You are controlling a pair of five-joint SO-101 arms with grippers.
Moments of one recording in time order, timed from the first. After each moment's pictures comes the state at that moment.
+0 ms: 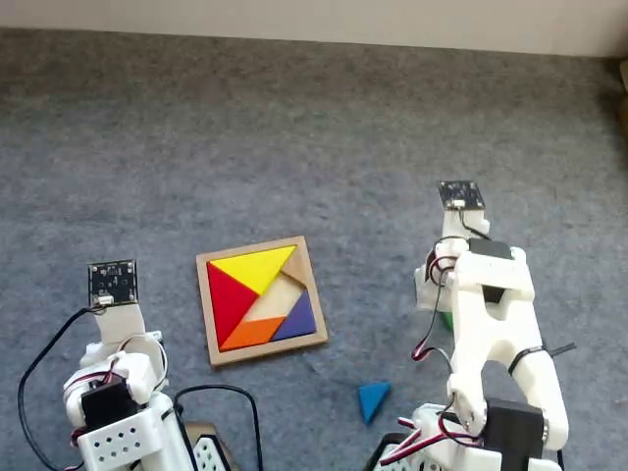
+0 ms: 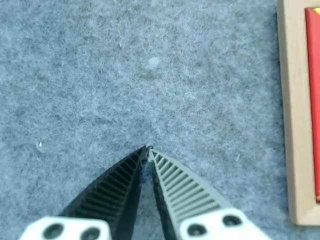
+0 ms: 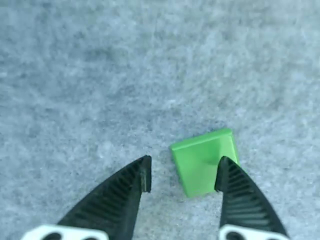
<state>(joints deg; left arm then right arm) -28.2 -101.8 96.0 76.4 -6.5 1.8 -15.7 46.5 56.7 14.4</state>
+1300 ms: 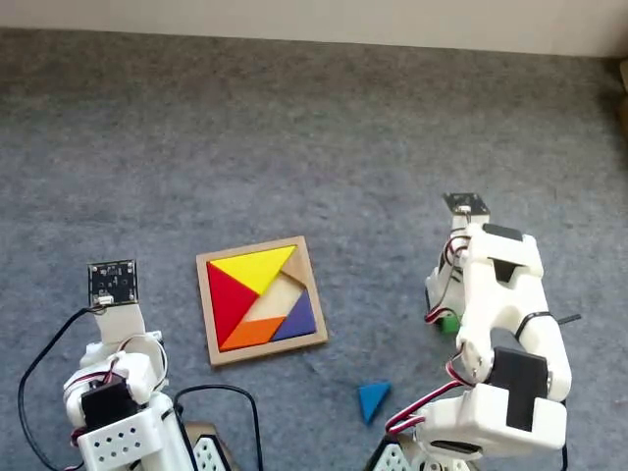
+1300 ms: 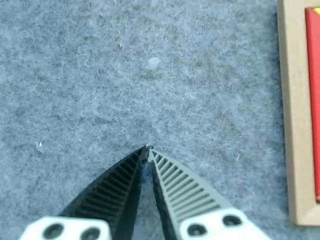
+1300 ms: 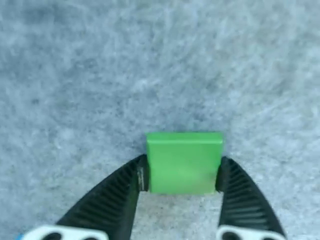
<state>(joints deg) -28.2 -101.8 96.0 76.4 -6.5 5.8 -0.6 38.2 62.8 19.9</state>
